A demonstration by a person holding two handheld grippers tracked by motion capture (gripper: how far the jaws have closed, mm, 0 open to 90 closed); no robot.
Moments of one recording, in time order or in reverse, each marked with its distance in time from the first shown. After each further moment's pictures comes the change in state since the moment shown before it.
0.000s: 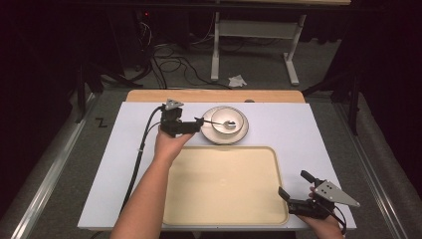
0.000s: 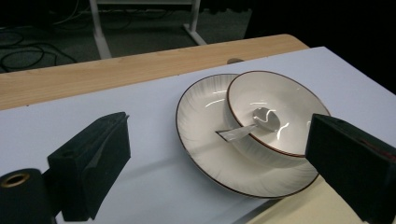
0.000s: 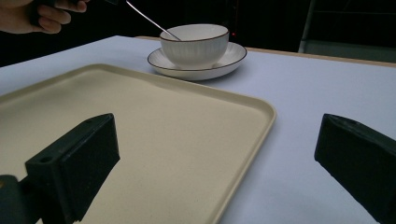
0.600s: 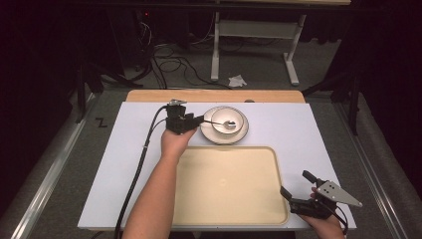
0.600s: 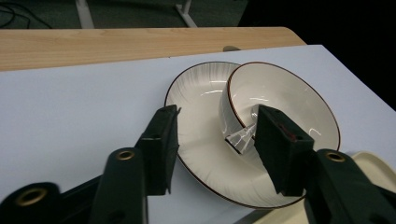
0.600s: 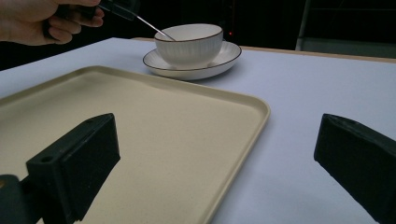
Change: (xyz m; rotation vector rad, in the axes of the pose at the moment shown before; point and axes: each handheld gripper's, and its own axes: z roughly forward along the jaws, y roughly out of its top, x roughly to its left) left arm 0.004 -0.002 0.024 0.046 -0.060 -0.107; right arm -0.004 -0.001 -0.002 -0.001 -0.007 0.023
